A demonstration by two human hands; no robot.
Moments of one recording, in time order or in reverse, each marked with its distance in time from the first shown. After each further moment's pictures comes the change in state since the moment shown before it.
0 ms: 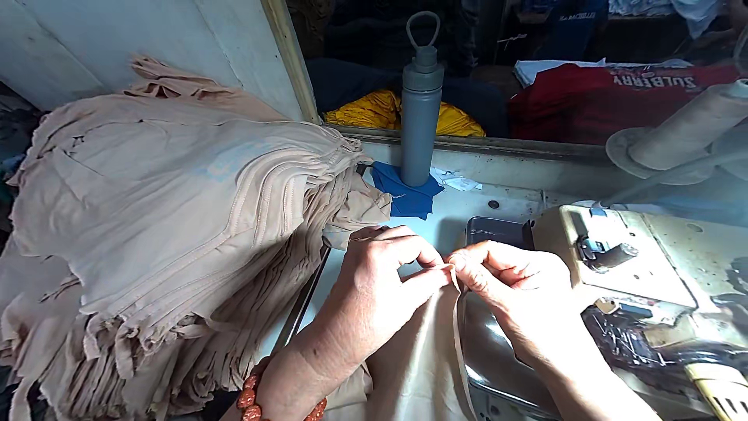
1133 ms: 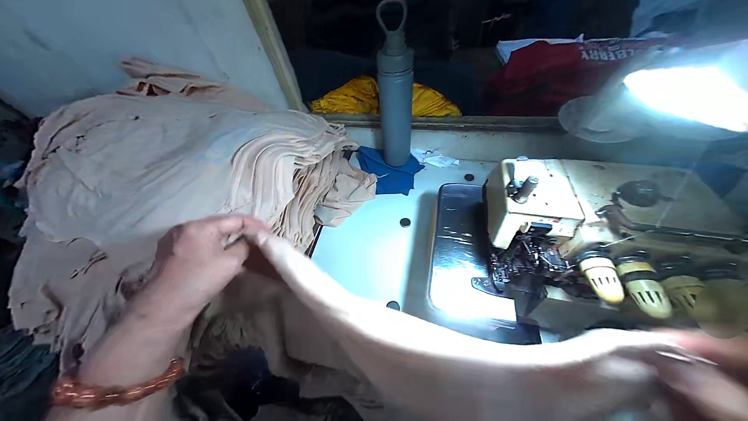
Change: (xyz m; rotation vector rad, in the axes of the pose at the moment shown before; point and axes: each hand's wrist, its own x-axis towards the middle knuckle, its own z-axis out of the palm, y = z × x) left_hand -0.056 -0.019 -0.125 0.220 -0.095 -0.416; right_hand -0.143 -0.078 -0.106 -0.016 0.119 0.029
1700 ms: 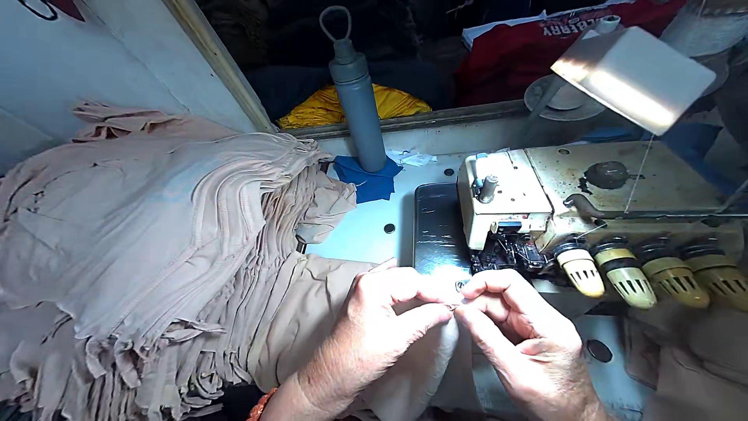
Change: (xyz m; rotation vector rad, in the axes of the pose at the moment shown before) left_hand -0.010 0.107 0.132 -0.527 -0.263 0.384; right_hand 0.022 0.065 0.090 0.037 0.121 -0.101
